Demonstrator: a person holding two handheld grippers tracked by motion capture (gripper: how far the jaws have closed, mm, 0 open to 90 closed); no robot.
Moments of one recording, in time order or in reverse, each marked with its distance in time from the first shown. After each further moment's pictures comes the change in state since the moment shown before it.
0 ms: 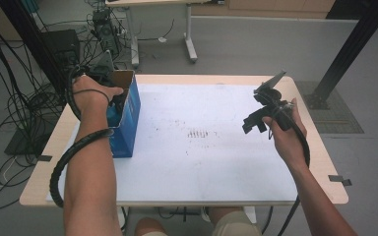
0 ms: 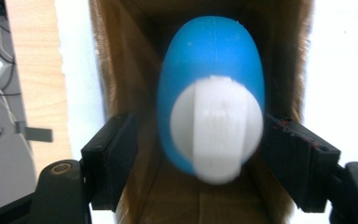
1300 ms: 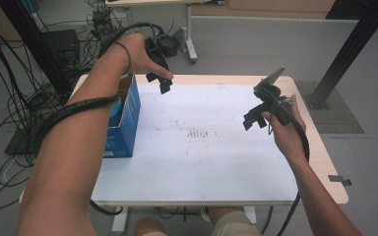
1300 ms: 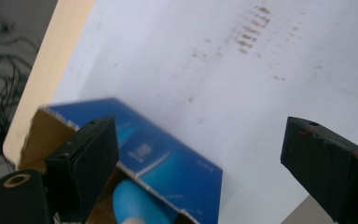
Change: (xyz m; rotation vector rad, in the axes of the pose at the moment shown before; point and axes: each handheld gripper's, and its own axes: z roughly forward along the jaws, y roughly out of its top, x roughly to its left) left arm -0.137 0.005 -0.087 -0.155 -0.010 1.017; right arm -0.007 0.018 0.004 0.034 -0.006 0.013
